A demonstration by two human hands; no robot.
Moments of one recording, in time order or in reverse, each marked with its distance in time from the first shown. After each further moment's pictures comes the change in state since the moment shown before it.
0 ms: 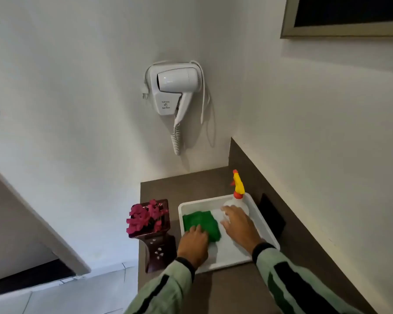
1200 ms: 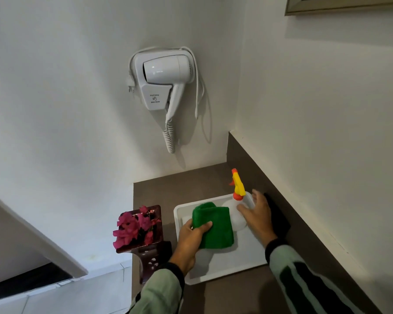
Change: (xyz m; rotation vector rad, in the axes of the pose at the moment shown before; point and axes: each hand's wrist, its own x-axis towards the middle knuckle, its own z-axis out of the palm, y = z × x) left_hand 0.024 -0.001 -0.021 -1.845 0.017 -0.466; right_hand 0.041 0.048 -0.017 0.646 0.295 0.369
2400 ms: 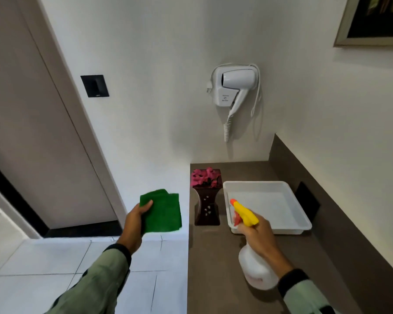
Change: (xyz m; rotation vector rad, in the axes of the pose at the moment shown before) left_hand -0.207 -0.003 -0.255 -0.170 0.215 0.314; right_hand -0.260 -0.051 0.017 0.147 -0.440 -0.358
